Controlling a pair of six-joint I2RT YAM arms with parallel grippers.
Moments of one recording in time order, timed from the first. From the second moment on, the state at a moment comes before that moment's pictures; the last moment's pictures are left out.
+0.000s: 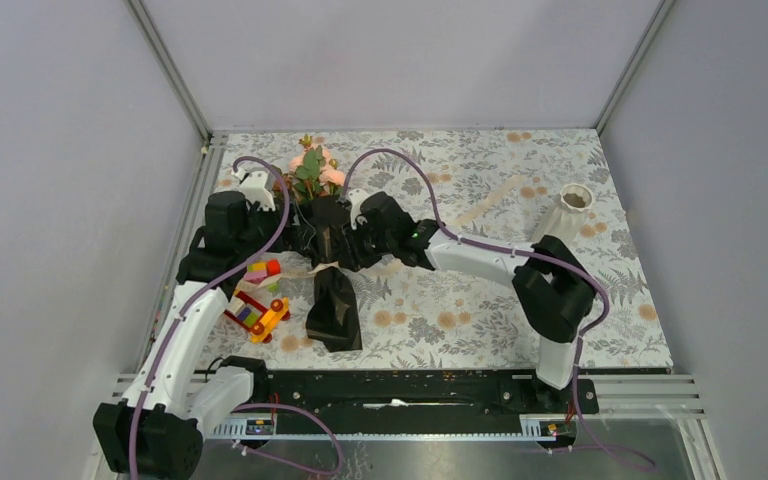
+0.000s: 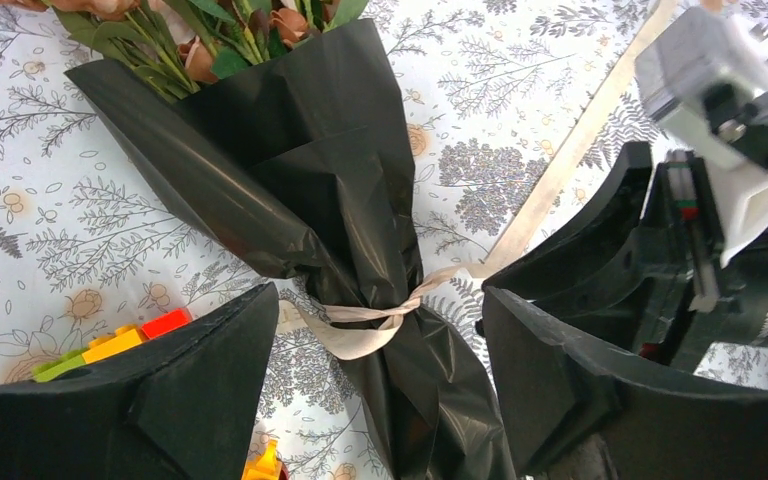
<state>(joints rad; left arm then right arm) -0.13 0.93 0.86 -0.45 0.28 -0.20 0.90 1.84 1.31 -0.12 -0.23 0.34</state>
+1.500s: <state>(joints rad) -0.13 0.90 0.84 -0.45 0.20 -0.24 0.95 1.97 1.30 0.02 -0.12 0.34</state>
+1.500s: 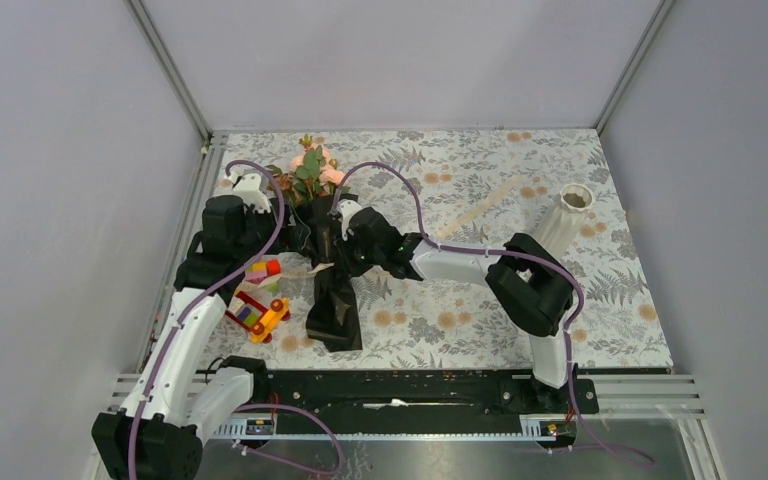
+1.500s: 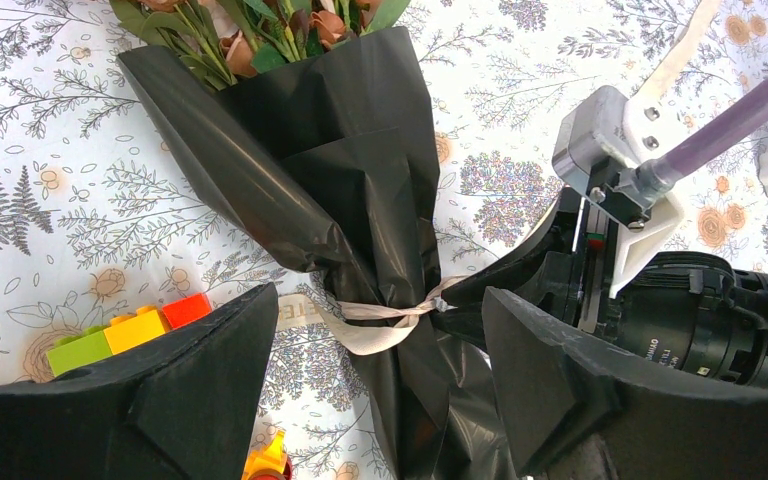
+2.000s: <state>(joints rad) -0.13 0.92 0.84 -0.46 0.20 -0.24 0.95 2.00 1.32 0.04 -0.13 0.32</state>
